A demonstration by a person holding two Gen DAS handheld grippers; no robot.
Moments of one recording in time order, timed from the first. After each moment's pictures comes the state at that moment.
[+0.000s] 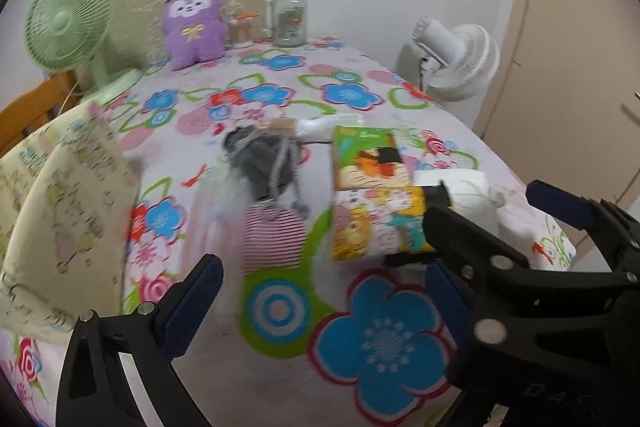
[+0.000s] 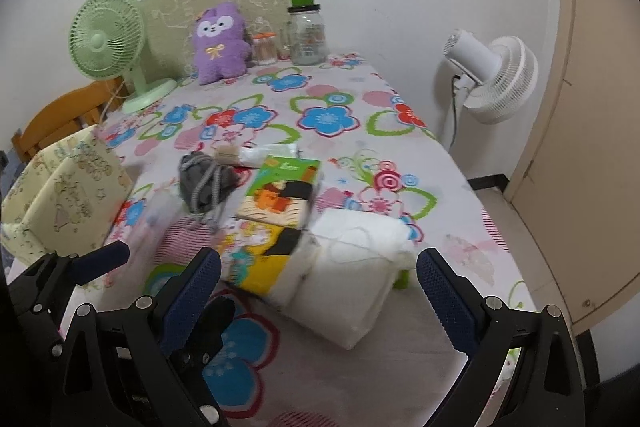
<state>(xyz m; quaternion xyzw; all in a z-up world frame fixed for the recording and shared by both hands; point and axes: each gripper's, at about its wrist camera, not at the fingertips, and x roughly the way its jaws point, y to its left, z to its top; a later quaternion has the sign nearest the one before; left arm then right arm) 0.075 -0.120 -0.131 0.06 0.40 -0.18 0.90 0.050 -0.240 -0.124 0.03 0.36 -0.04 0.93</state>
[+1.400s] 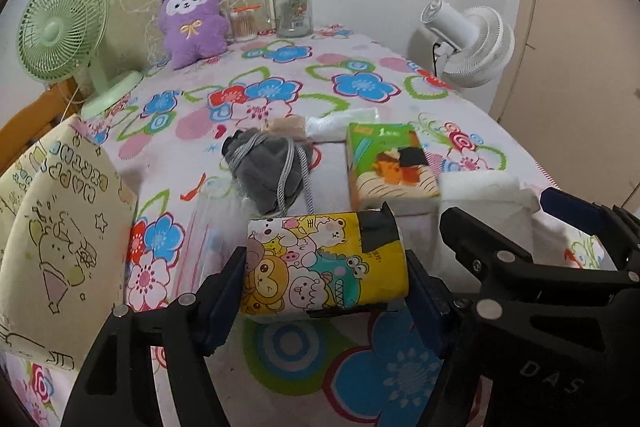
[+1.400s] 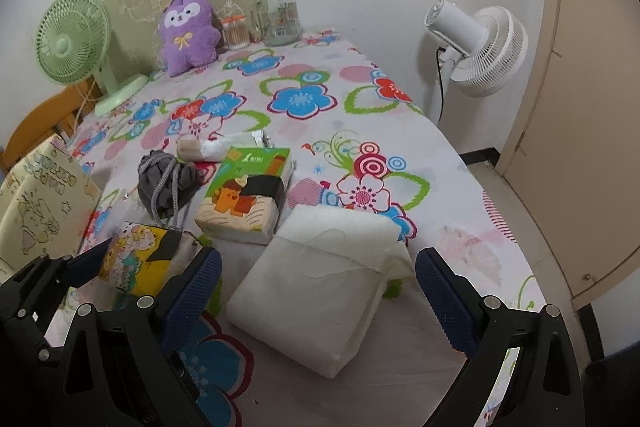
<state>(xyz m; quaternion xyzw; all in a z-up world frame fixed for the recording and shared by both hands) 0.103 -0.124 -0.142 0.08 0.42 -0.15 0.89 0.077 -0.253 -0.142 0.05 0.39 -0.07 0.92</state>
